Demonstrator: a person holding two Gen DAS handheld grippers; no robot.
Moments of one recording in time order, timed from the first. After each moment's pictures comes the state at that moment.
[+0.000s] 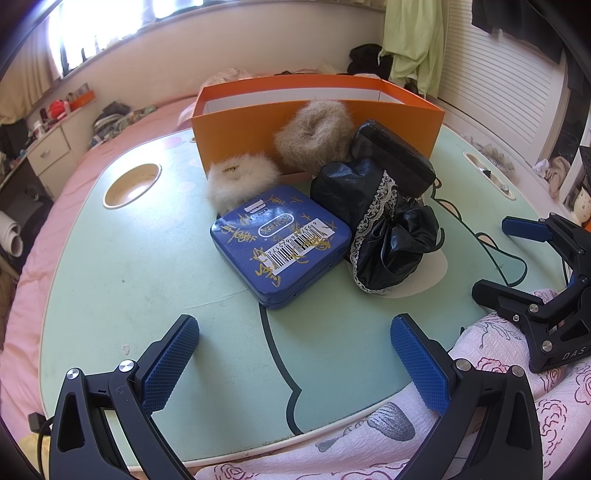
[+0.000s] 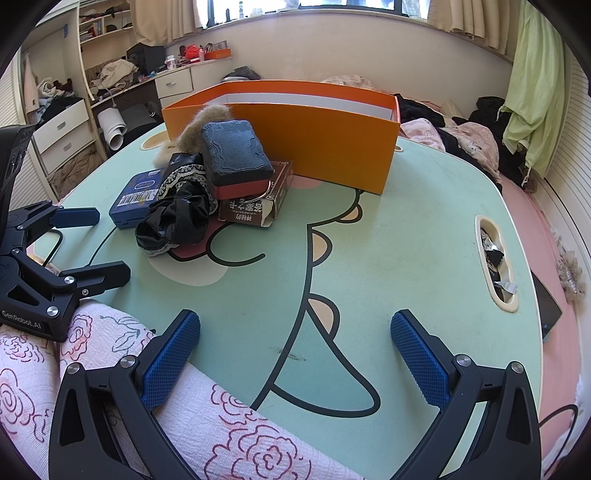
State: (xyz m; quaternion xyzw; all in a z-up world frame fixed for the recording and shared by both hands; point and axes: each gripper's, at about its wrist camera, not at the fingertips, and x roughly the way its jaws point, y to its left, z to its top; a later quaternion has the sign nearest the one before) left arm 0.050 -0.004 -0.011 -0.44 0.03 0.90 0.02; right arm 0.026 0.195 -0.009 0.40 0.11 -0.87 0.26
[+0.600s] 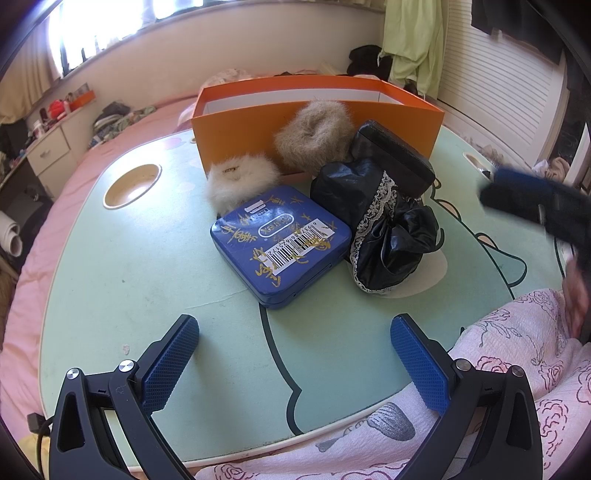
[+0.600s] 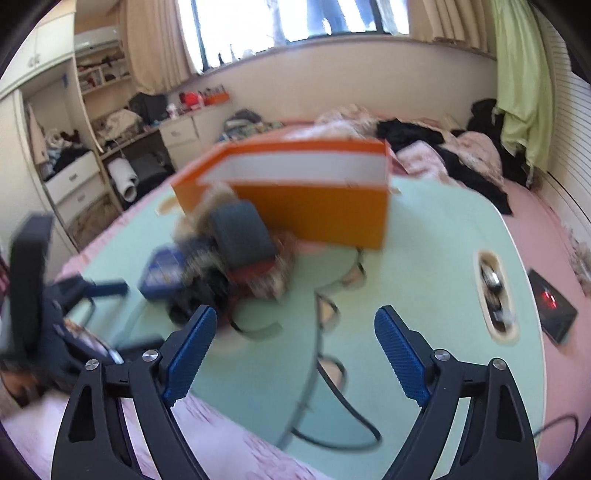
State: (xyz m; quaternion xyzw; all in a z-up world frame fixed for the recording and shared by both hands) left arm 0.050 -0.004 -0.011 -0.44 0.03 0.90 0.02; right arm 0.010 0.193 0.040 0.34 0.02 -0.89 0.29
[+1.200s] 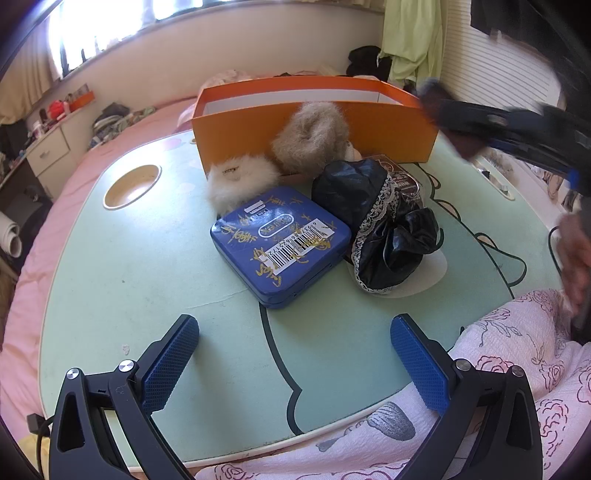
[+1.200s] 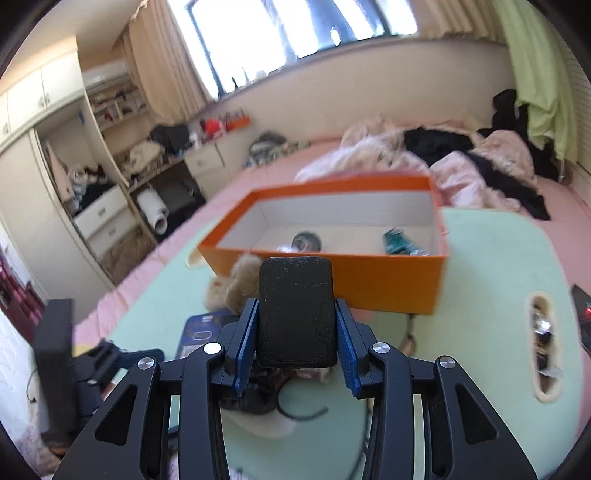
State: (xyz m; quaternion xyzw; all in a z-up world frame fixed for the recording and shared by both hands) left arm 0.052 -0.003 -0.011 -0.44 0.03 0.90 0.02; right arm -0.017 0.196 0.054 0.33 -0.05 -0.88 0.34
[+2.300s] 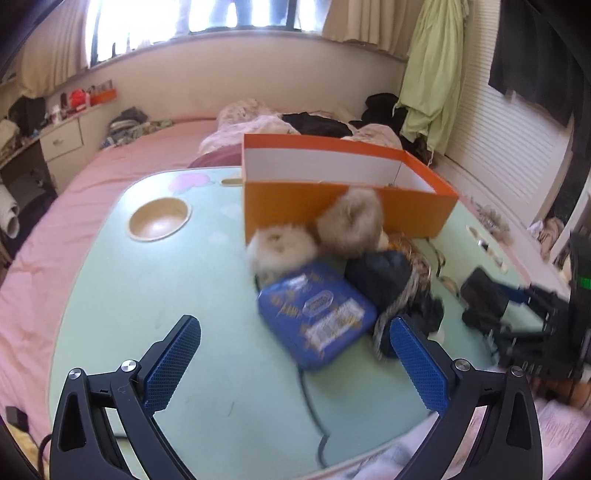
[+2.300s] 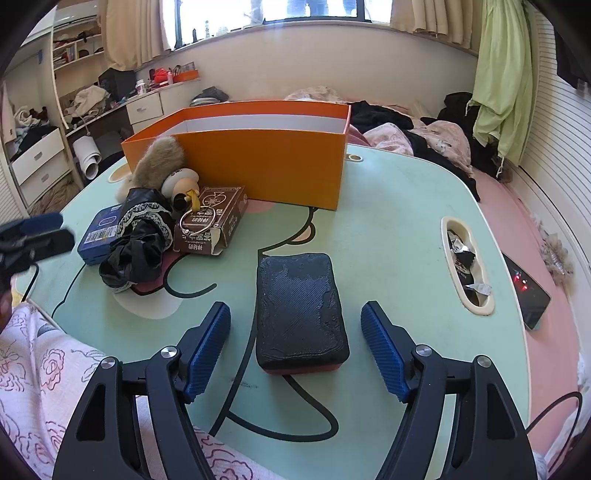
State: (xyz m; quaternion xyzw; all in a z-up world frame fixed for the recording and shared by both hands) left arm 0.028 -0.033 0.024 -0.38 -0.06 0.92 0.02; right arm 0.013 0.210 0.000 0.38 0.07 -0.90 0.21
